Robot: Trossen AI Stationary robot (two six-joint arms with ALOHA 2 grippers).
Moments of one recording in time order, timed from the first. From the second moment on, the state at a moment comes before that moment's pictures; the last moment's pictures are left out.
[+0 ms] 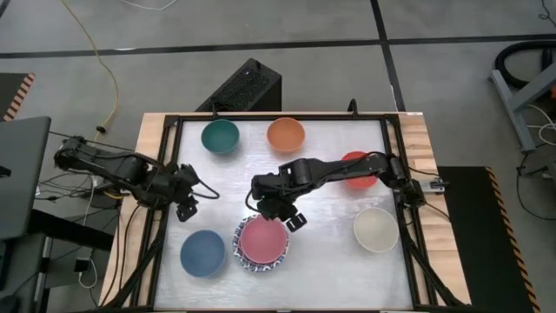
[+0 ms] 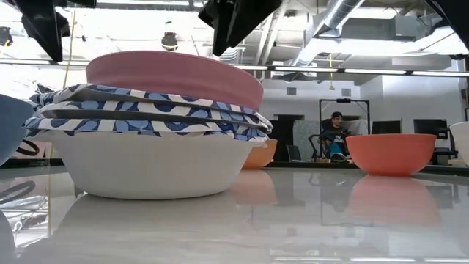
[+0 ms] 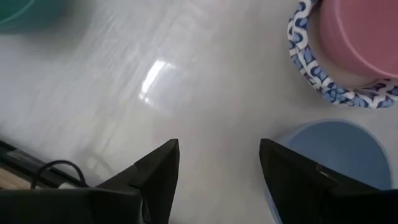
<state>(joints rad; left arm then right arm) -0.34 0.94 1.03 -1.24 -0.20 -0.85 0.14 2.08 2.14 -1.21 -0.10 -0.45</state>
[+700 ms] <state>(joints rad) -0.64 0.94 0.68 -0.95 -0.18 -1.17 0.12 2.08 2.14 -1.25 -0.10 -0.26</state>
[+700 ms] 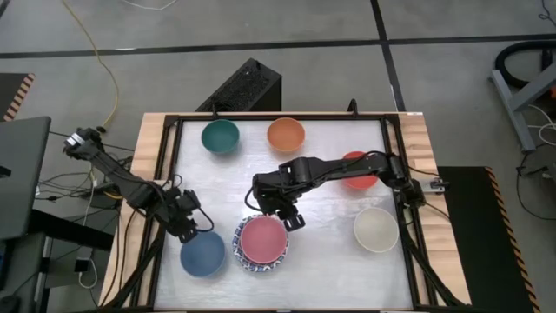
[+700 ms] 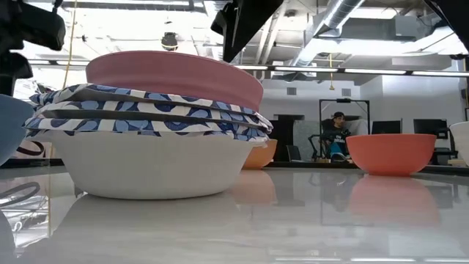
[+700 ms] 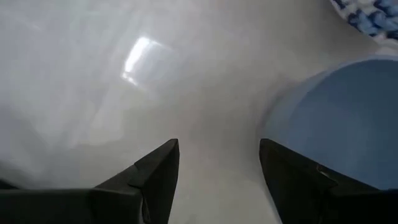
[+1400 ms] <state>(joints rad) -0.68 1.06 0.66 -0.85 -0.12 -1.11 0.10 2.08 2.14 -1.24 -0.10 -0.23</state>
